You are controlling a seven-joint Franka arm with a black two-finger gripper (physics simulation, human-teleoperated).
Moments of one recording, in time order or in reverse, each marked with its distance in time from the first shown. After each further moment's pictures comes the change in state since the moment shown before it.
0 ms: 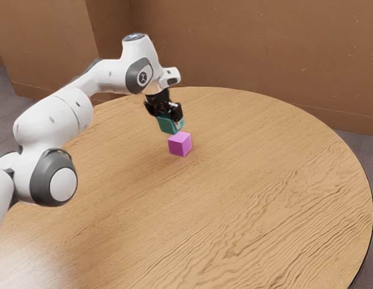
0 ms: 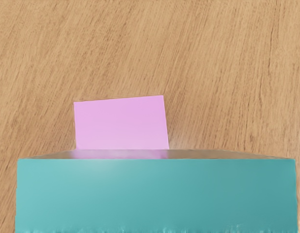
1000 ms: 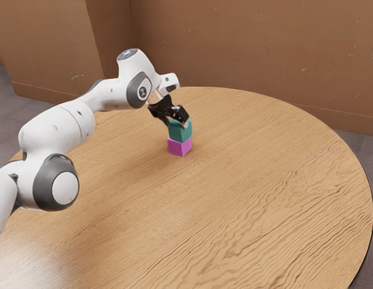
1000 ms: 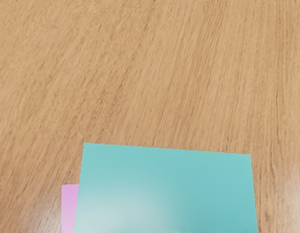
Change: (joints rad) arm 0.055 0.101 -0.074 0.006 -0.054 0.248 0.065
